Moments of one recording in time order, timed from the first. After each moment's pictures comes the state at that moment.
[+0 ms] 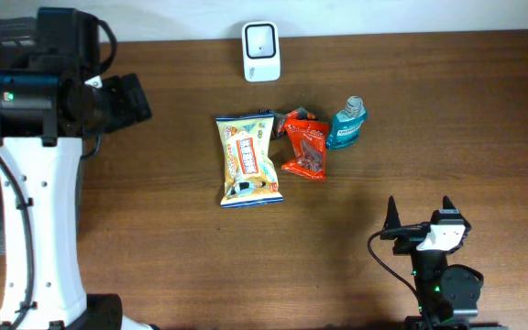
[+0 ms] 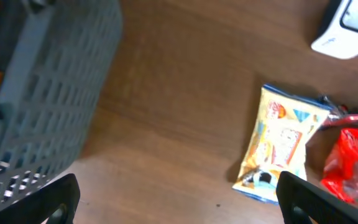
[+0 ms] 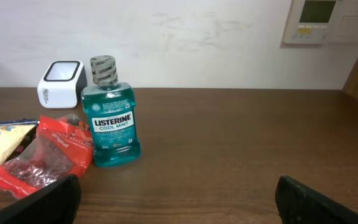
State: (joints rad) left arm -0.05 1.68 2.15 -1.56 -0.18 -0.38; right arm -0.03 0.01 0.01 -0.08 0.00 -0.01
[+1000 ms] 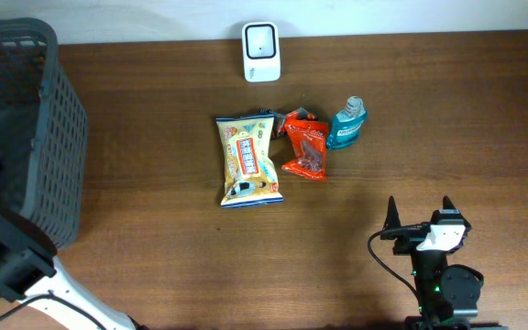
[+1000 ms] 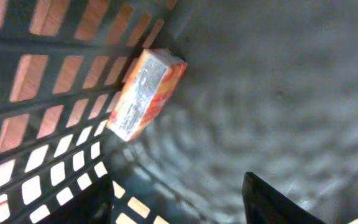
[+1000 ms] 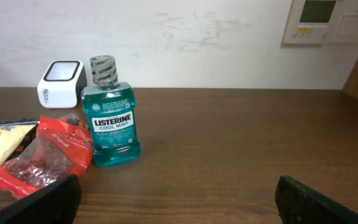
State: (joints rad) left arm 0.68 2.19 2.13 -1.33 -0.25 0.09; right arm -0.03 0.01 0.01 -0.08 0.00 -0.01
